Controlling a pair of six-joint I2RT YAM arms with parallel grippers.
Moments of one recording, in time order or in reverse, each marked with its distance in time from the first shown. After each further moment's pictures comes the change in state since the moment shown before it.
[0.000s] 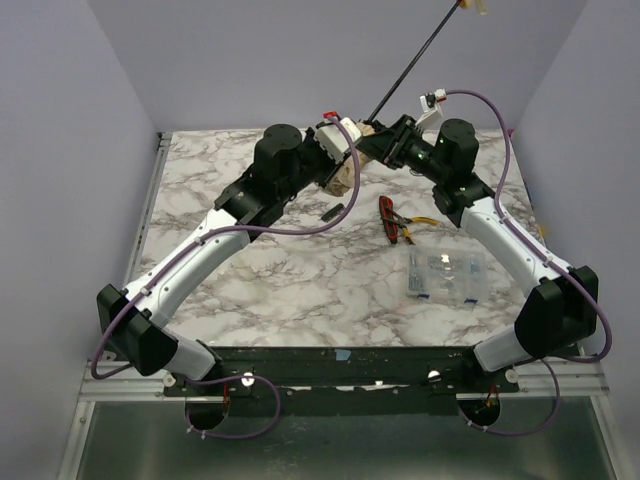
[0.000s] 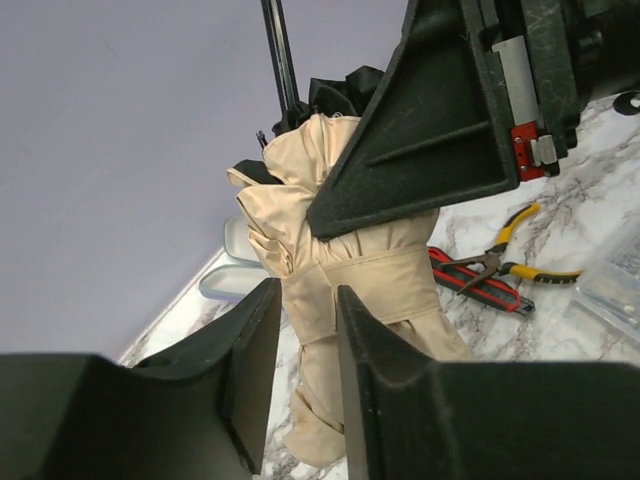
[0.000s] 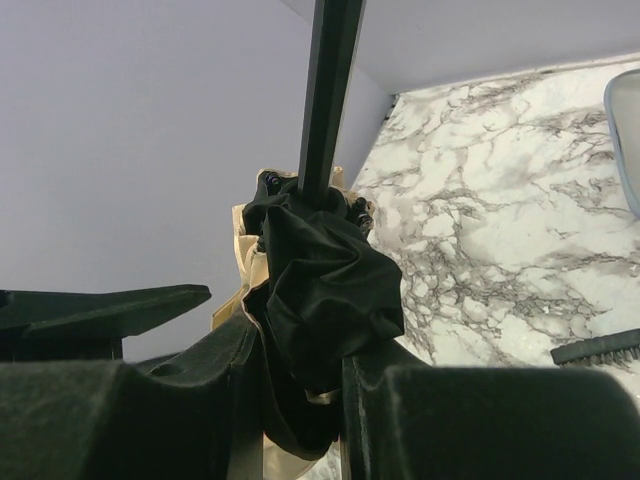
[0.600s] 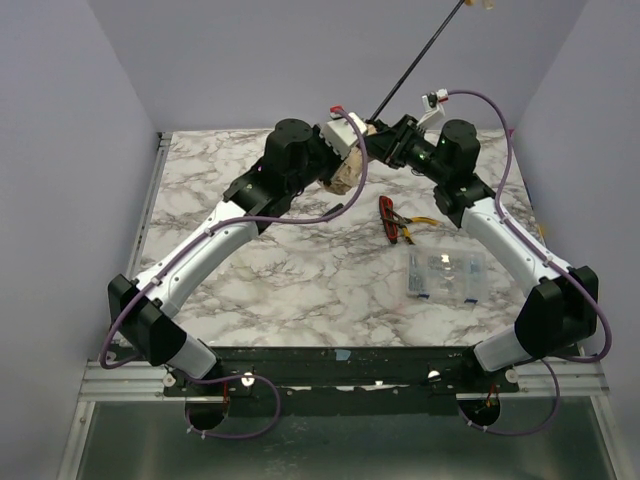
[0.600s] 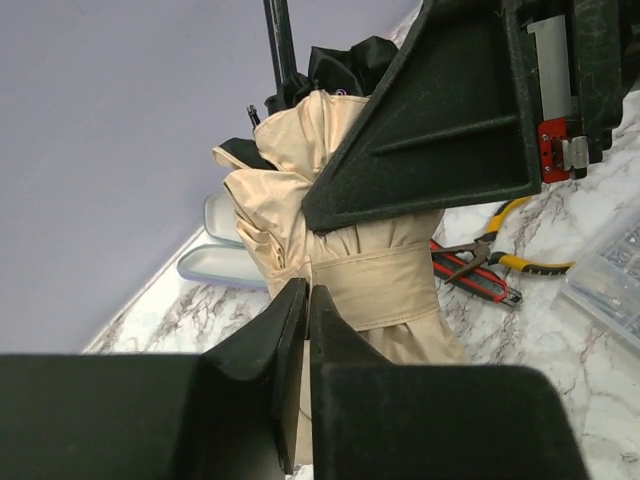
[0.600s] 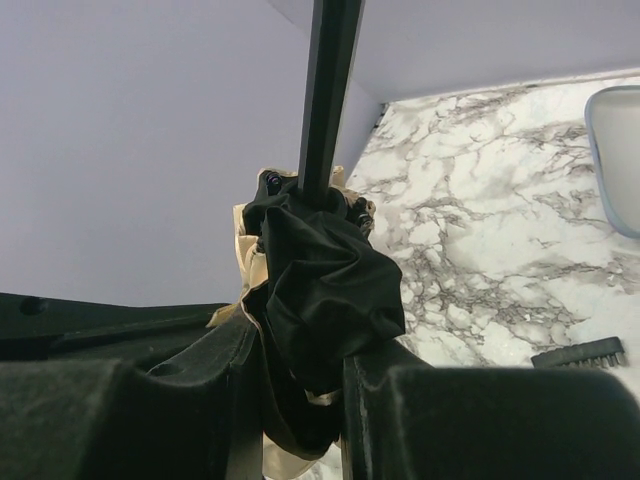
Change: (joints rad) left arm 0.005 0.072 0.066 -0.055 -0.033 -0.025; right arm -0.003 -0.001 -0.006 0.017 0.002 -0.014
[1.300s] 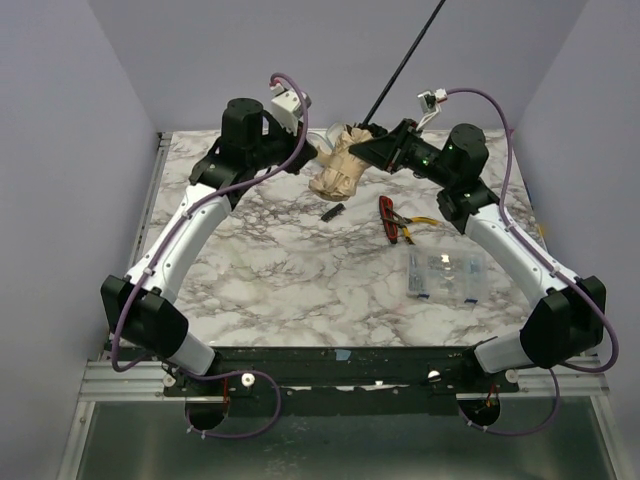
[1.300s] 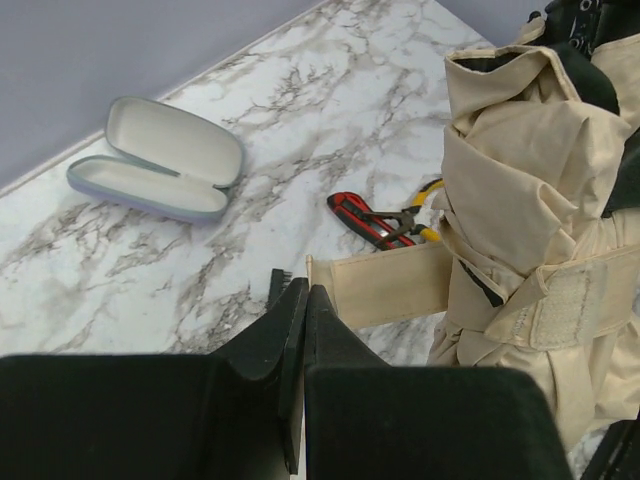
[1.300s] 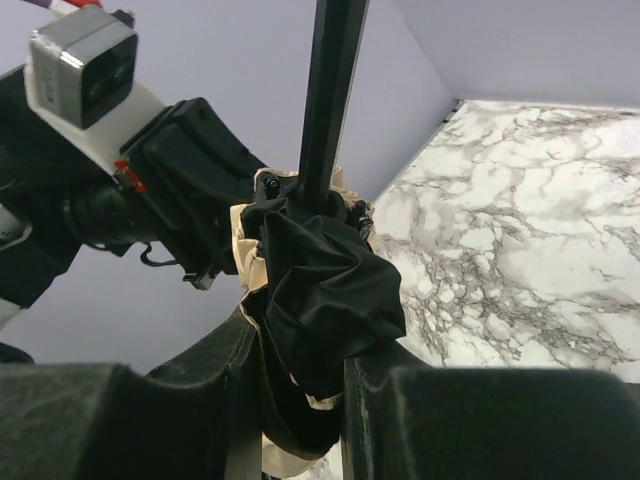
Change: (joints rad) left arm 0.285 0.015 0.021 -0.120 0.363 -0.330; right arm 0.005 -0.057 -0.037 0.087 -0.147 -0.069
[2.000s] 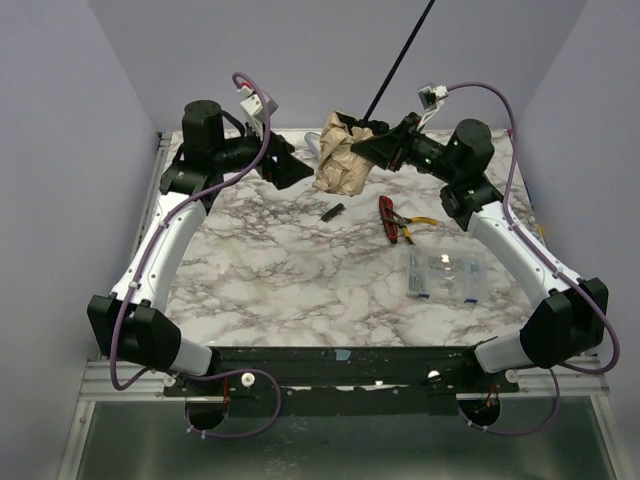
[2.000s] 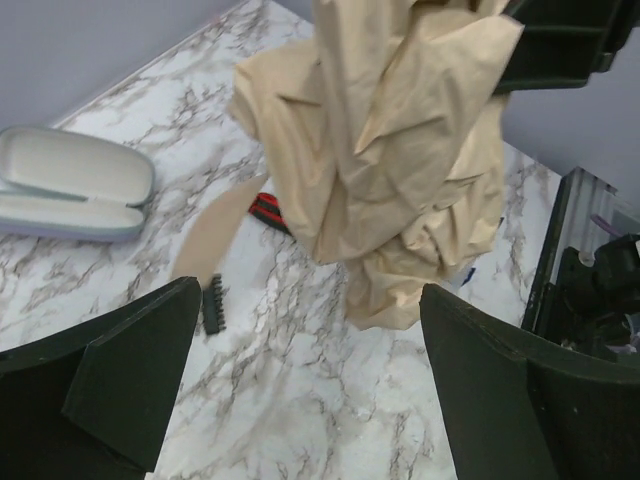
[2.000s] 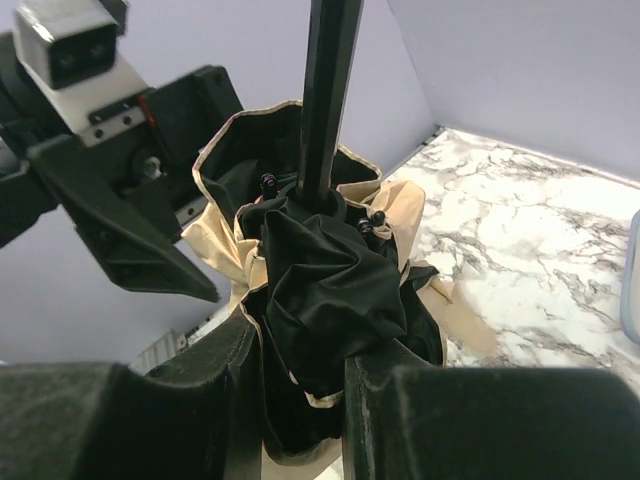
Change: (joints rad) left arm 0.188 -0.083 -0.097 0.039 0.463 -0.048; right arm -0.010 0.001 0.036 0.007 -0.057 -0.161
